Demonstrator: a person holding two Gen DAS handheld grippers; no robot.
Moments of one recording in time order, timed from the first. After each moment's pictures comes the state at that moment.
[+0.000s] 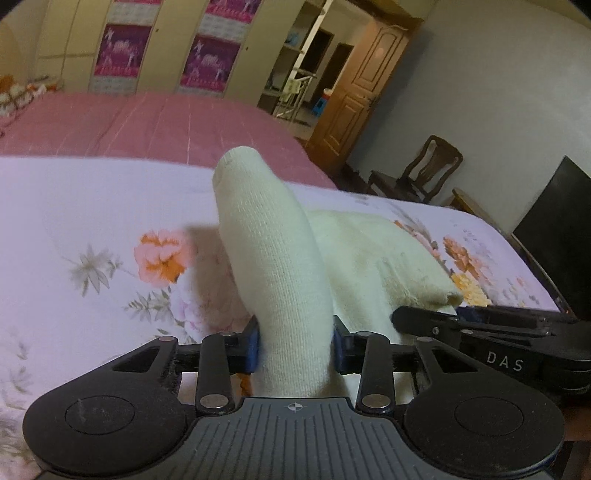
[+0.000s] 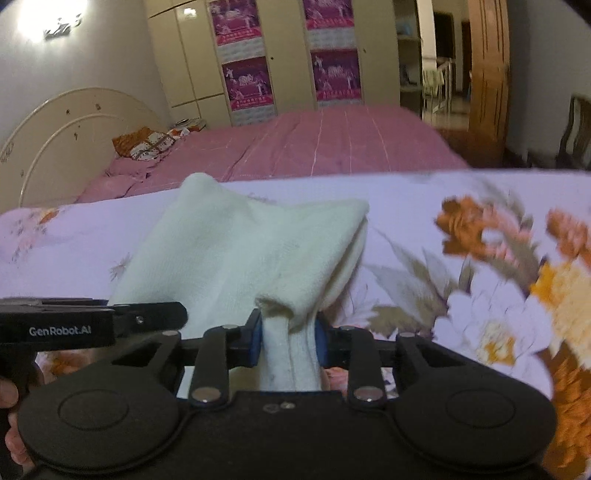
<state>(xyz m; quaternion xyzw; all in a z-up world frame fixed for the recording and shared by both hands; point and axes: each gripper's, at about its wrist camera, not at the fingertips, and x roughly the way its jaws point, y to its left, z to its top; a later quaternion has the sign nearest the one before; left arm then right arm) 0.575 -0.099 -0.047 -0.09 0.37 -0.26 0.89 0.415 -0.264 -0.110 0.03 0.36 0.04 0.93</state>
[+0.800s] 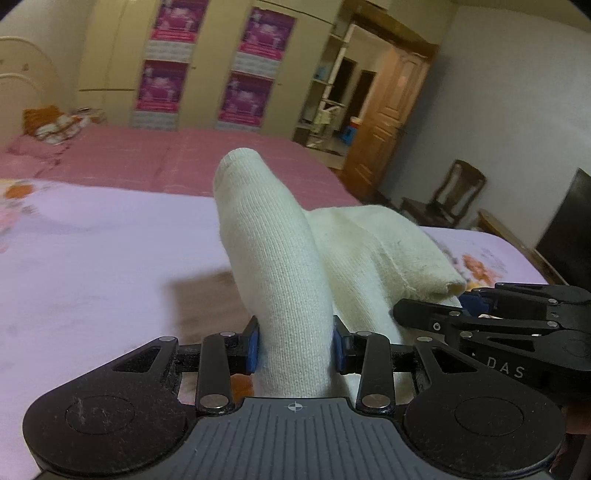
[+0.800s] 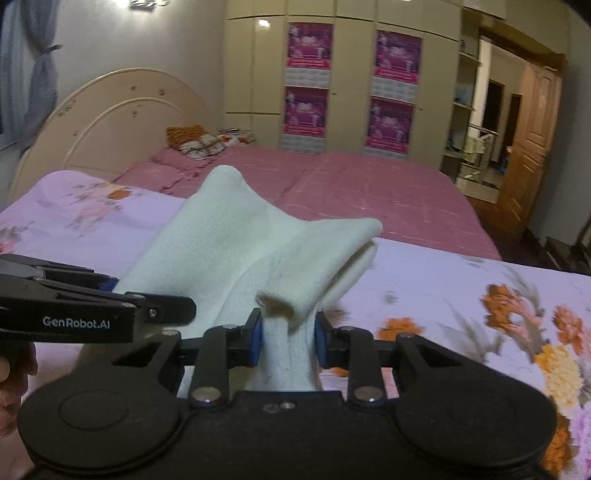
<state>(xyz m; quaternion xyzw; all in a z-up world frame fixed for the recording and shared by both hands) 0.487 0.027 0.004 -0.08 0.33 -0.19 0.92 0.380 -0.147 -0.066 -0.07 0.31 0.11 0.94</state>
